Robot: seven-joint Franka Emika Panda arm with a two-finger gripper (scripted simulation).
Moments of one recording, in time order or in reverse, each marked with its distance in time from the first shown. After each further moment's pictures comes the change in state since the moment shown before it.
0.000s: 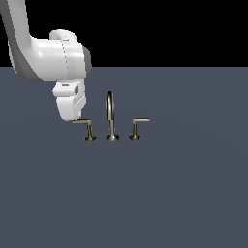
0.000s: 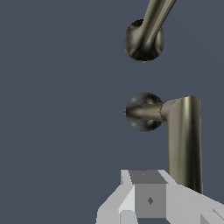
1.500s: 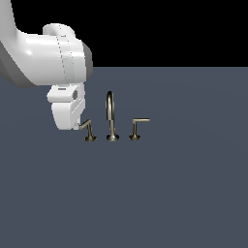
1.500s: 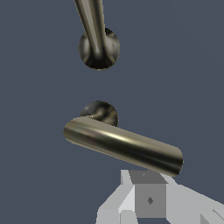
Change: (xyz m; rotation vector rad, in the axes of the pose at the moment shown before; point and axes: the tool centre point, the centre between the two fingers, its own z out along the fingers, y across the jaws) arm 0.012 0.060 0.000 0.009 -0.009 -0.009
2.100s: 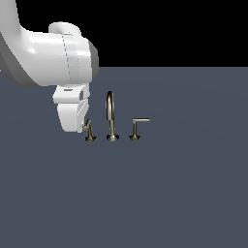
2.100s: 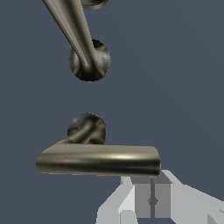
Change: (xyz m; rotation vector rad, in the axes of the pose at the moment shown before) arm 0.018 0.015 0.000 -0.010 -0.005 -0.032
